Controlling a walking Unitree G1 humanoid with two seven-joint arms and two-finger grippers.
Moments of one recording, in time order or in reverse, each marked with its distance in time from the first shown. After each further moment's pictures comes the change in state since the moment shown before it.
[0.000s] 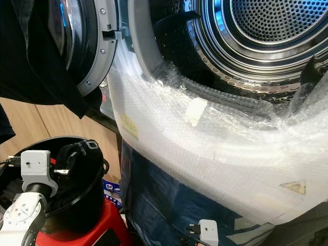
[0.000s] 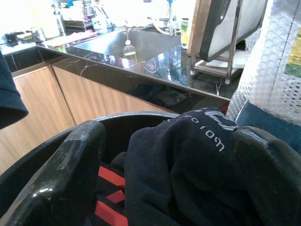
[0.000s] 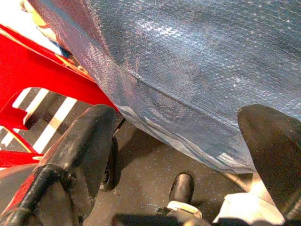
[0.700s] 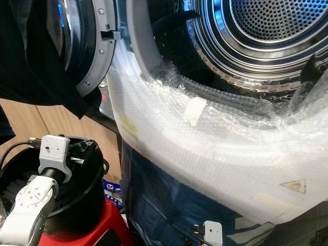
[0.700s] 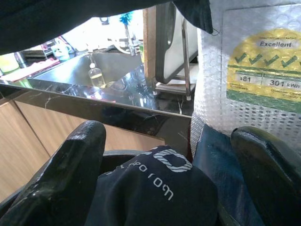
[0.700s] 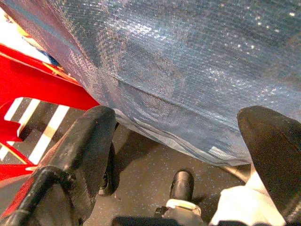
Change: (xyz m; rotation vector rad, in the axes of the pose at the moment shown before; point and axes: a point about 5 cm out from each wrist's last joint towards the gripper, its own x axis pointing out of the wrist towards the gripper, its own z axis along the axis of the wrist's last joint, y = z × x) left arm 0.020 -0.026 0.023 0.072 -0.061 -0.176; right arm -0.002 -0.007 -0.002 0.059 0.003 -0.061
